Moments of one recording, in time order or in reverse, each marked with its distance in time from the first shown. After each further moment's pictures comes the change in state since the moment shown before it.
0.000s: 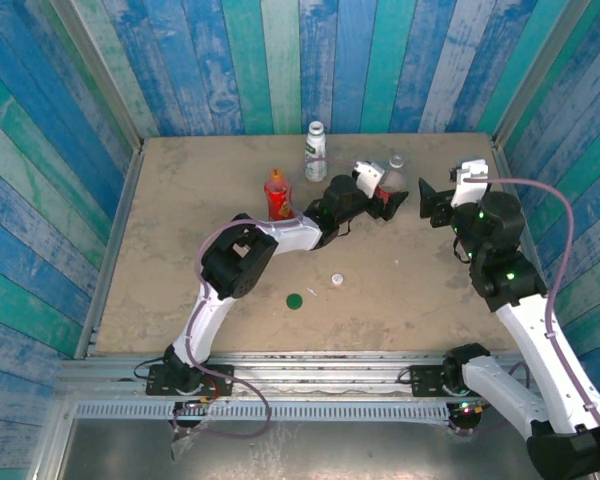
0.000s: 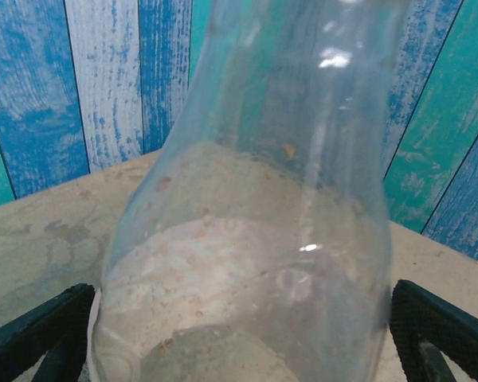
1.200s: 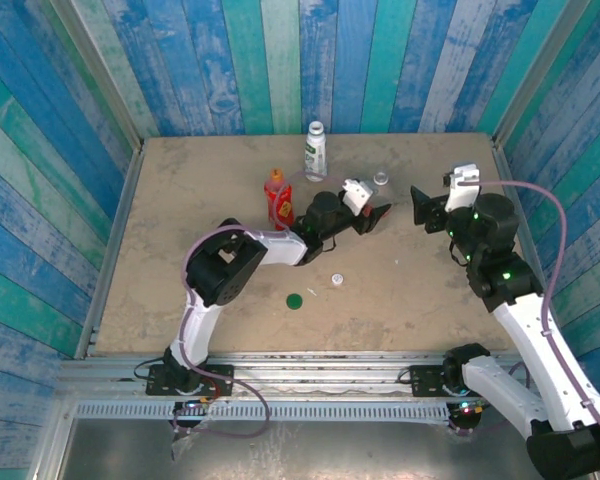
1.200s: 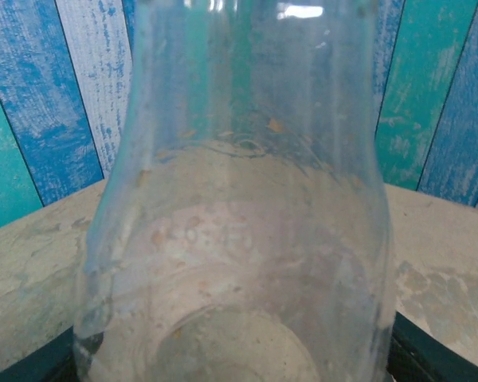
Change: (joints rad) left arm 0.000 -0.171 -0.336 0.179 0.023 0.158; right arm -0.001 0.009 -0.036 -0.011 -0.086 0.041
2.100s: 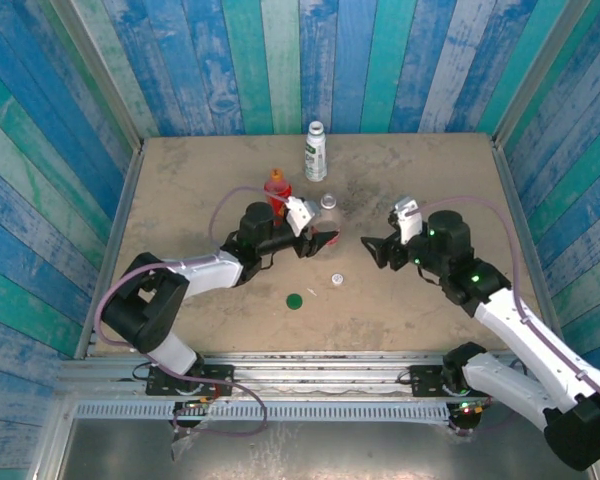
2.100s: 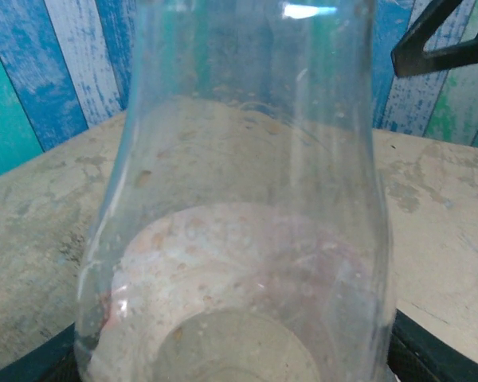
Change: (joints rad) left arm 0.183 -0.529 -0.509 -0.157 0.334 0.090; right arm 0.244 0.064 -0.164 -0.022 -0.219 -0.001
